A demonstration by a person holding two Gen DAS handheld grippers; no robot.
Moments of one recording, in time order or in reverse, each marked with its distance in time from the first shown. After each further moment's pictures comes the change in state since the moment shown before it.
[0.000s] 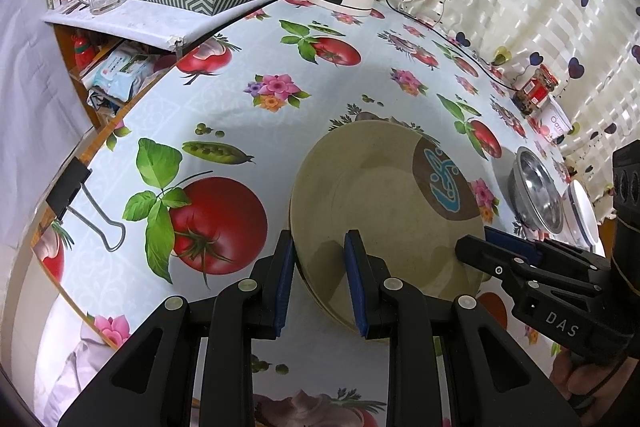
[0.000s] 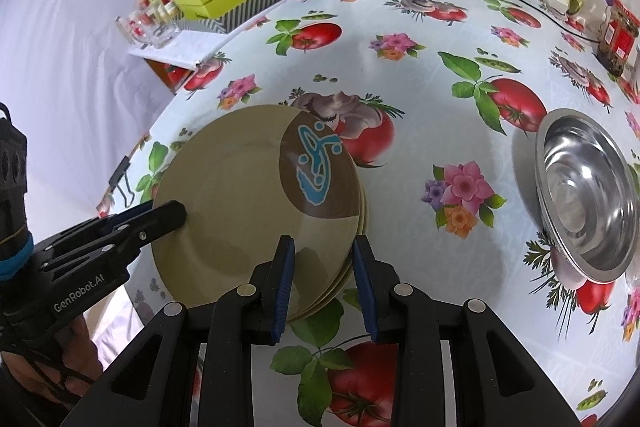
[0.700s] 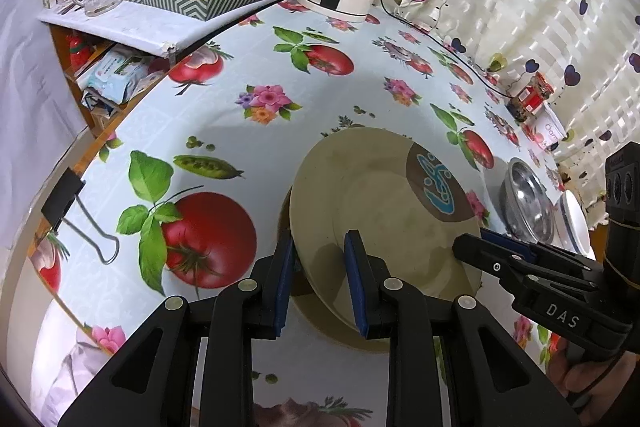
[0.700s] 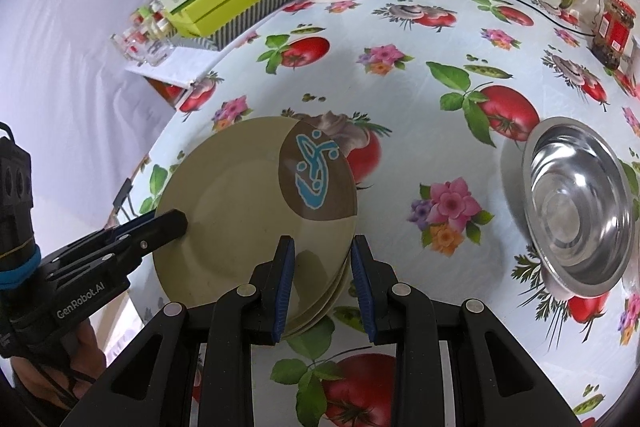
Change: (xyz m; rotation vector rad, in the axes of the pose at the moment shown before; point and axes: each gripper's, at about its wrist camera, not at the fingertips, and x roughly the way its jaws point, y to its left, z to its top) left arm -0.003 -0.004 0.011 -0.013 0.000 -0.025; right arm -0.005 -0.011 0.012 0.046 -0.007 0.025
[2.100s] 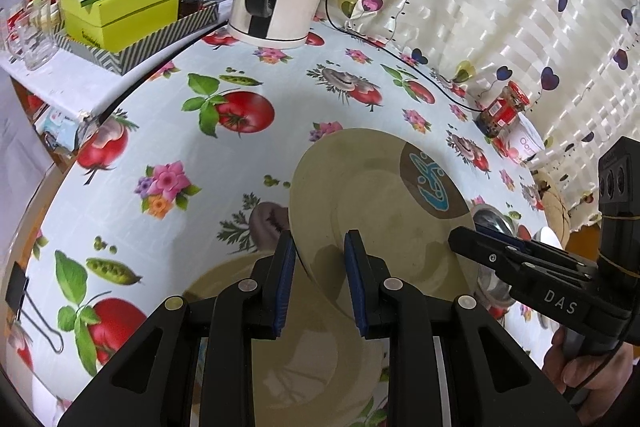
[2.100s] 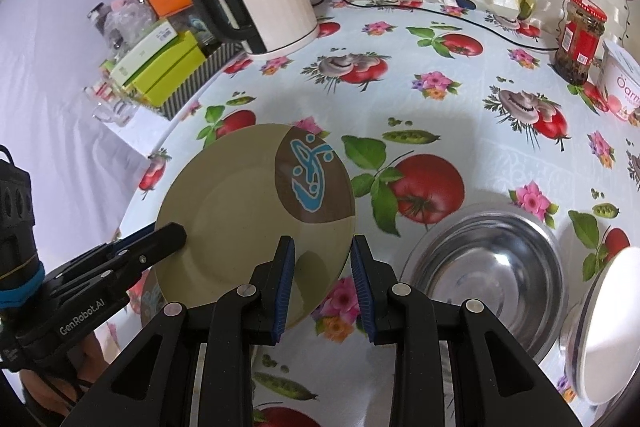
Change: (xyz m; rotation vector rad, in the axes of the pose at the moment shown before) left arm 0.029 -0.068 0.065 0.071 -0.024 -0.082; right arm -0.029 -0.073 0.060 0.092 -0.077 -0.045
